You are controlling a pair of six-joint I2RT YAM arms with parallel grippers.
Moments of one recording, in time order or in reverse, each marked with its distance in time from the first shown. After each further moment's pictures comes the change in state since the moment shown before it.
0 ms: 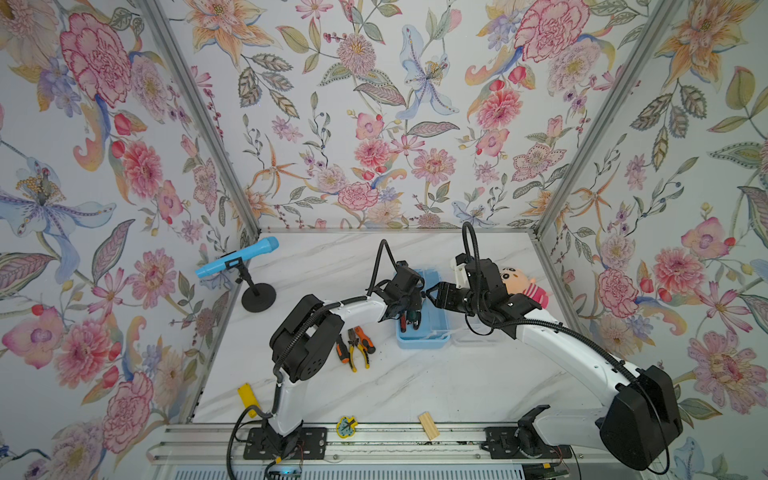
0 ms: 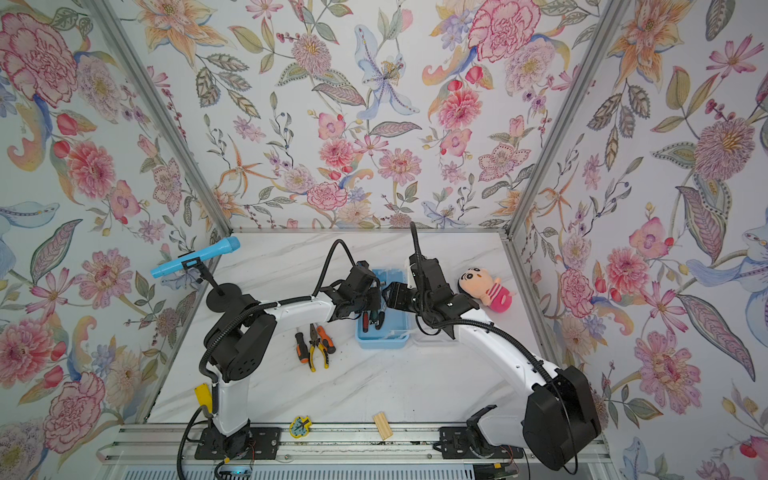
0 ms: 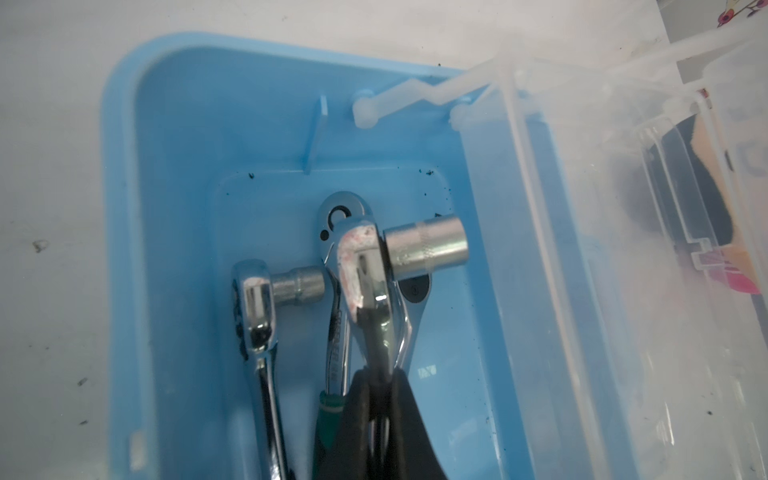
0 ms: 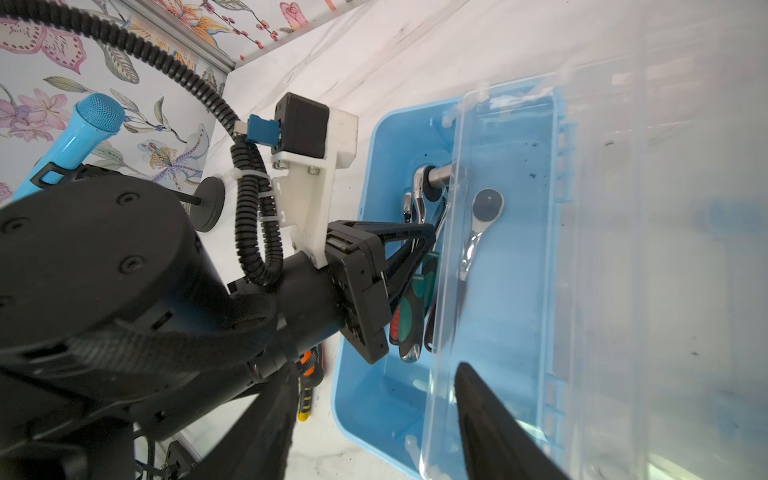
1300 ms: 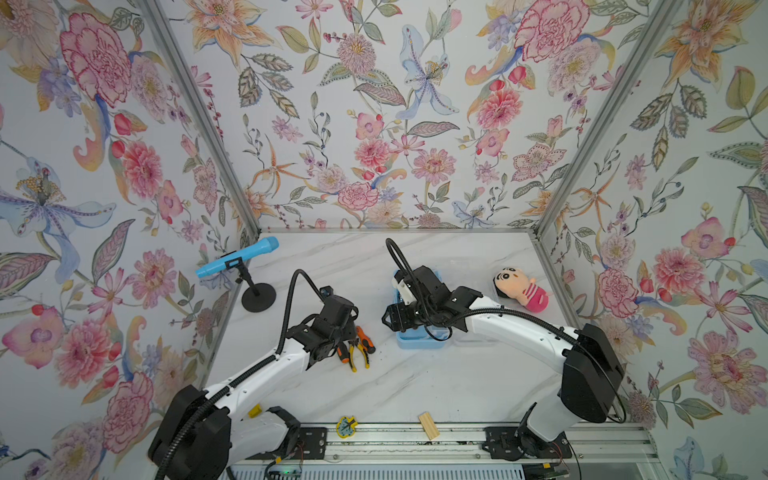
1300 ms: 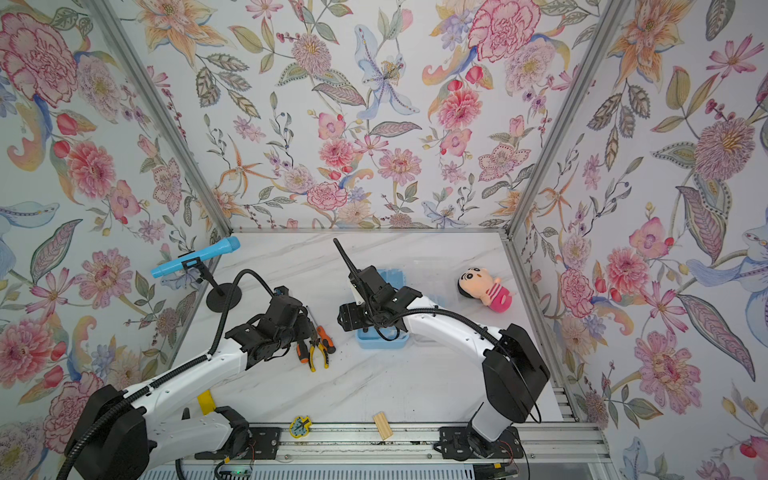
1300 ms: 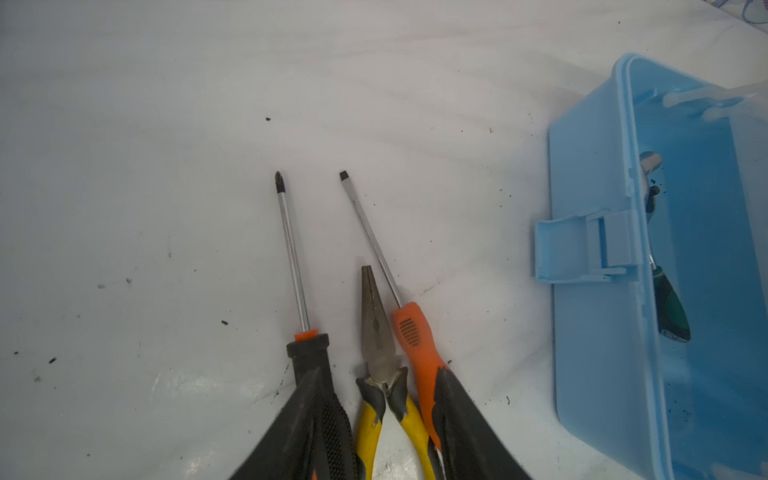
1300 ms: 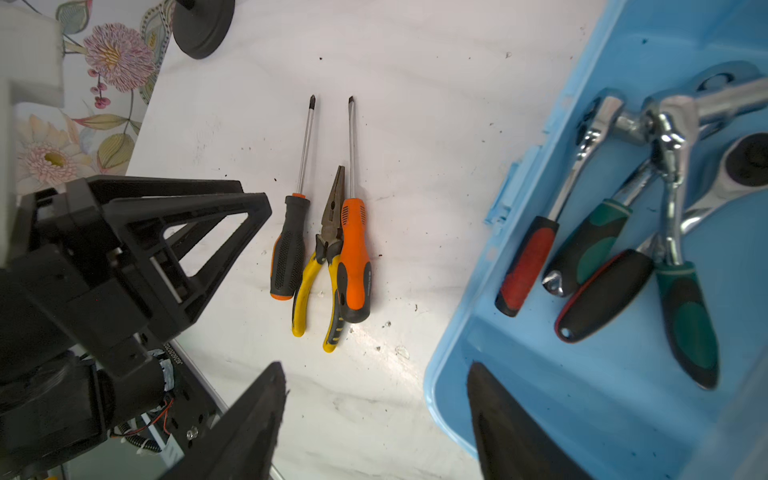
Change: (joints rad) left arm 0.177 -0.835 -0.674 -0.275 -0.187 -0.045; right arm 0.325 0.334 0.290 -0.183 0.024 -0.137
